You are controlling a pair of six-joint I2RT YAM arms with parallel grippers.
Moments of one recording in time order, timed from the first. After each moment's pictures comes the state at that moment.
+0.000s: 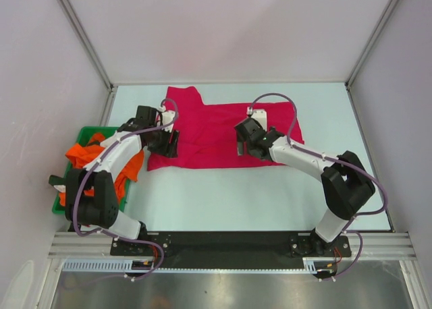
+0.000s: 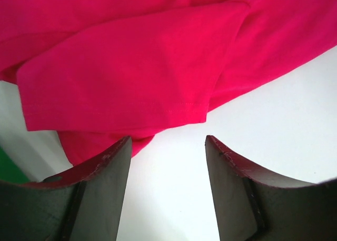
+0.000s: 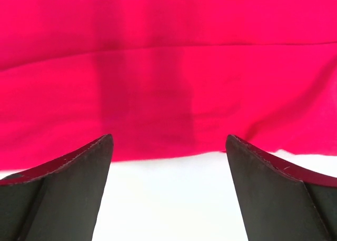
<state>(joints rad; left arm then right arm) -0.15 1.50 1.06 -0.62 0.28 0.19 0.69 1.68 1.18 -0.47 0.51 0.54</state>
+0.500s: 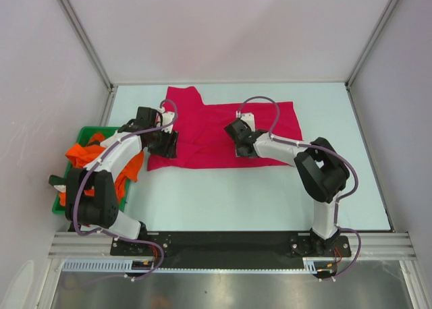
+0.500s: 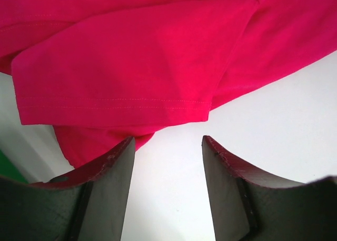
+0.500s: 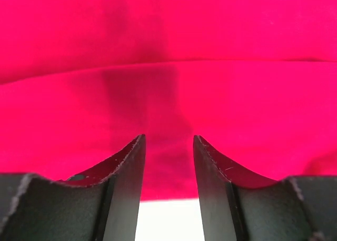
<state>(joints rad) -0.15 1.50 1.04 -0.61 0.26 0.16 0.72 1.90 1.28 -0.41 0.47 0.53</state>
